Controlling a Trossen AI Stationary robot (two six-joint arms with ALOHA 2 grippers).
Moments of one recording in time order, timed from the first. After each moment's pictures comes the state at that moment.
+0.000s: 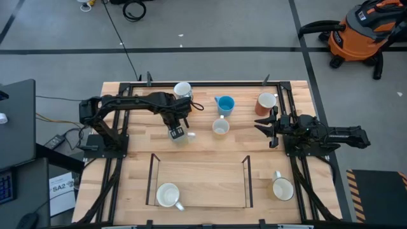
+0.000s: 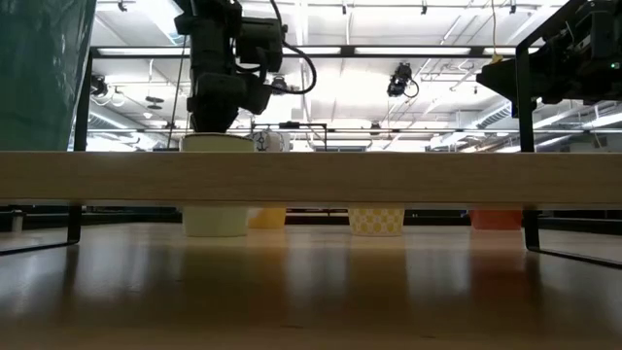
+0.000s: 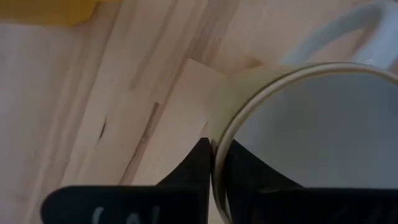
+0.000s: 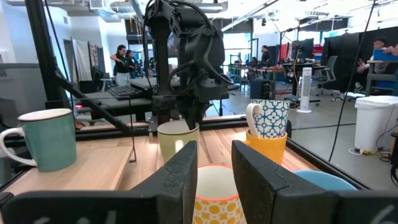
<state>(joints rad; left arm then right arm) 0.26 1.66 1.25 -1.01 -0.01 -0.17 -0.07 0.02 0.01 0.14 0.08 0.02</state>
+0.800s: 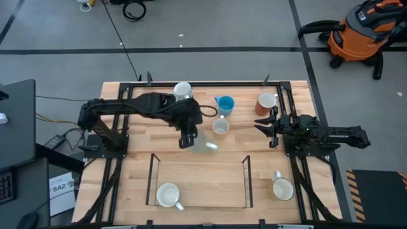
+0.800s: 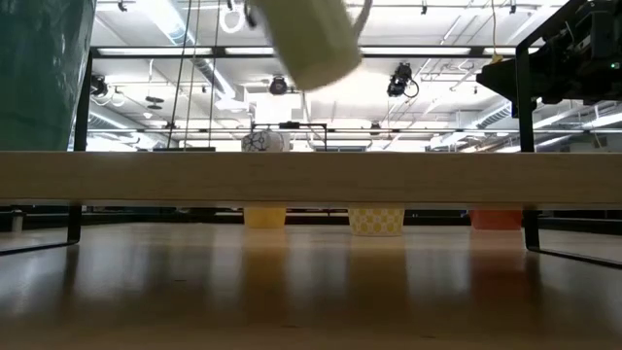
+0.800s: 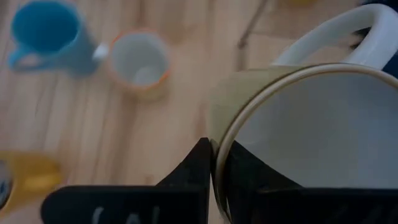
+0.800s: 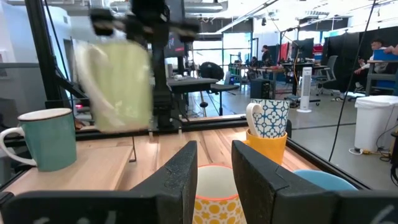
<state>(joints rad) -0.02 1.66 1.77 -1.05 0.02 -0.13 -0.07 0.02 0.01 0.14 0.08 0.02</state>
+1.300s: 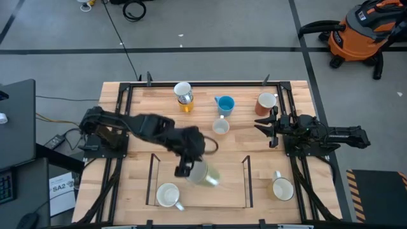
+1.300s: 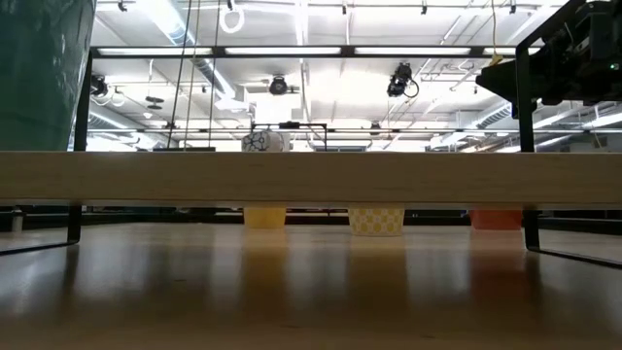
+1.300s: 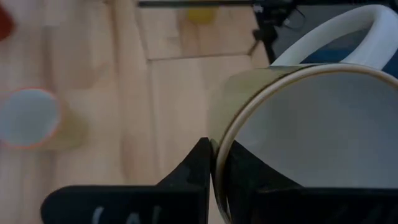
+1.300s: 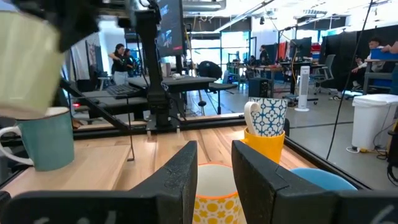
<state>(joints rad) -0.28 1.73 1.89 -1.00 0.03 -0.15 -0.07 0.02 0.01 0.13 0.08 0.02</state>
